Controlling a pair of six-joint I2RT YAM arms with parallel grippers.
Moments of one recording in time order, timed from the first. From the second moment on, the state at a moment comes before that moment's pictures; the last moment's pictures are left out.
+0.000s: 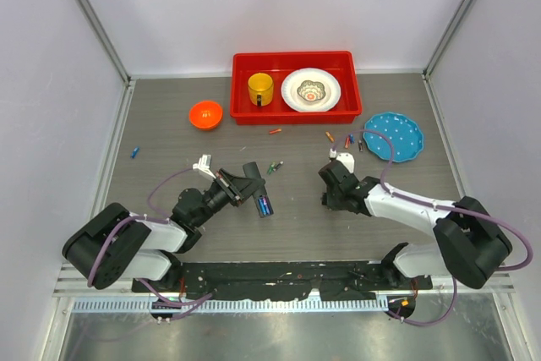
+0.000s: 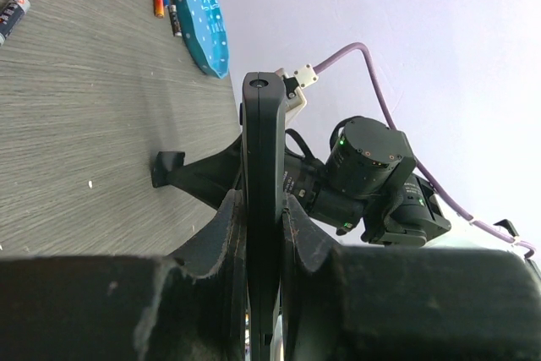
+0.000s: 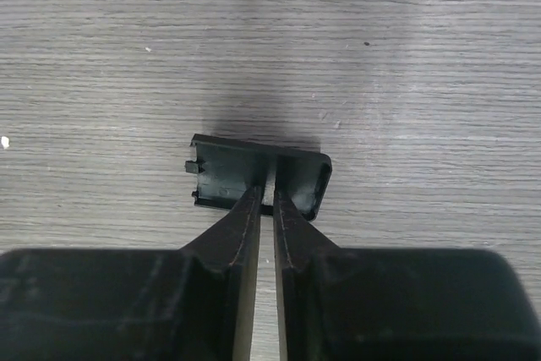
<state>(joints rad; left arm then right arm) -0.64 1.33 0.10 1.29 0.18 -1.33 0.68 1.31 0.60 -0.37 0.30 0.59</state>
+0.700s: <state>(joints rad) -0.64 1.34 0.10 1.29 0.18 -1.33 0.67 1.53 0.73 -0.15 0.22 0.74</state>
